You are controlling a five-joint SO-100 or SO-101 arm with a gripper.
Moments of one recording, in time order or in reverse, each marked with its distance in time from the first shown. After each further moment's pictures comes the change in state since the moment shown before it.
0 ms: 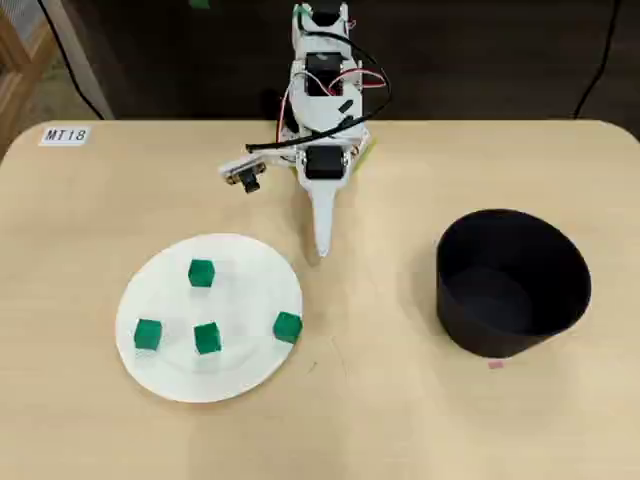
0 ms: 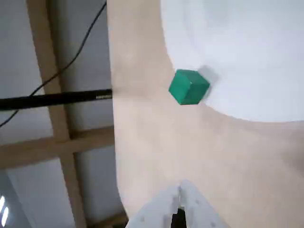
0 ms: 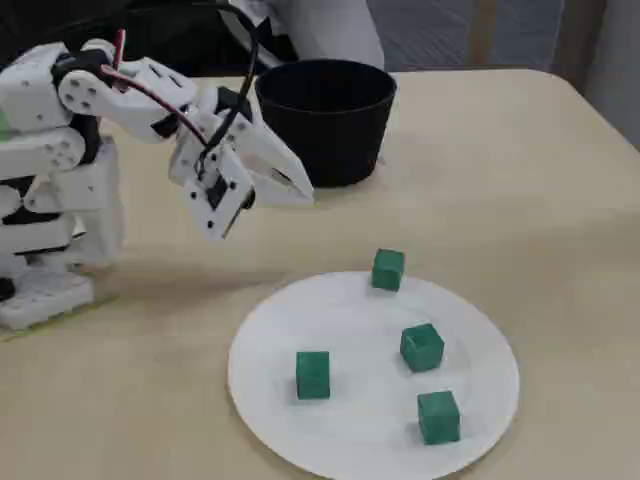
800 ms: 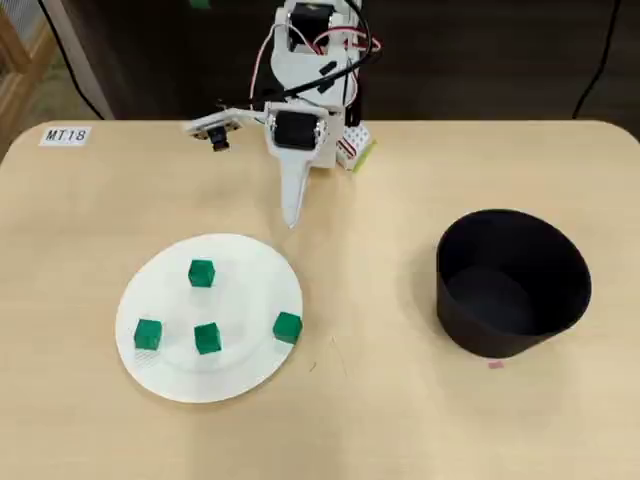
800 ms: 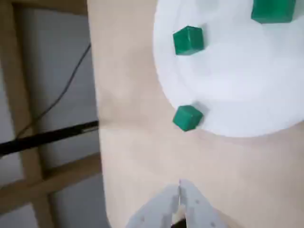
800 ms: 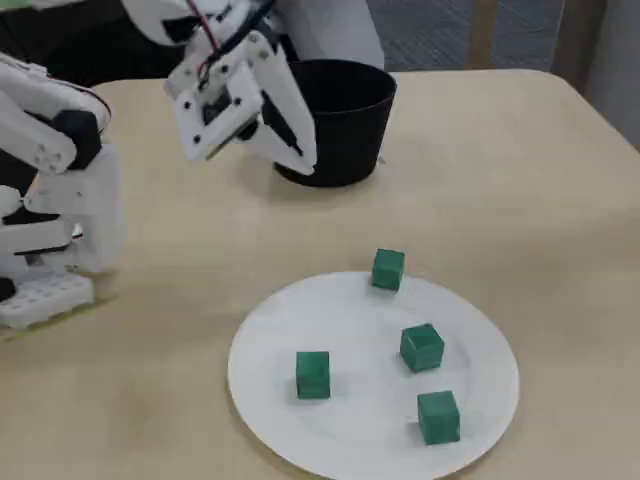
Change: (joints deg) arm 13.4 -44.5 -52.0 24.2 -5.6
